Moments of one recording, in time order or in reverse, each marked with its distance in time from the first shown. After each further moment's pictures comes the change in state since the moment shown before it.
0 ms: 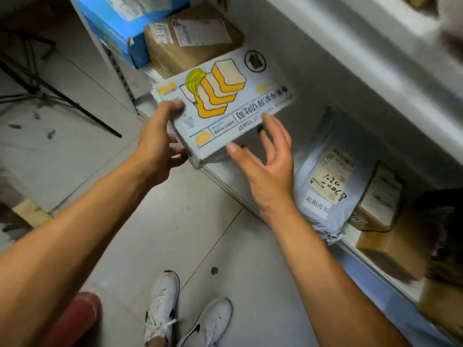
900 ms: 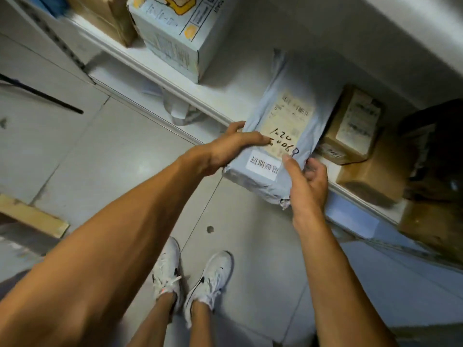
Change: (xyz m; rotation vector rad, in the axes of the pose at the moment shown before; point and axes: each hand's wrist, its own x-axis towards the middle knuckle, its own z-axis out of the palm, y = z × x) left_hand -0.009 -0.129 0.127 0.545 -0.661 -0.252; right_hand -0.064 0.079 -0.154 -0.150 0.600 0.375
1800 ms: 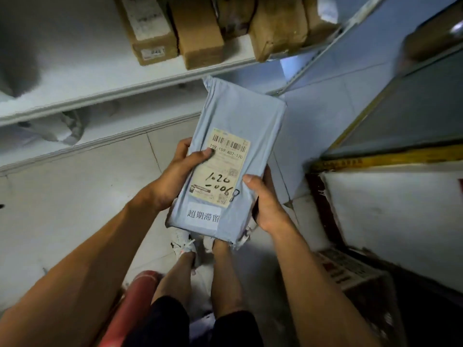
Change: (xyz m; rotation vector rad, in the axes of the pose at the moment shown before) left_hand -0.189 -0.077 0.166 0.201 -0.412 -0.134; right_hand -0.251 0.120 -0.175 0.748 0.086 0.241
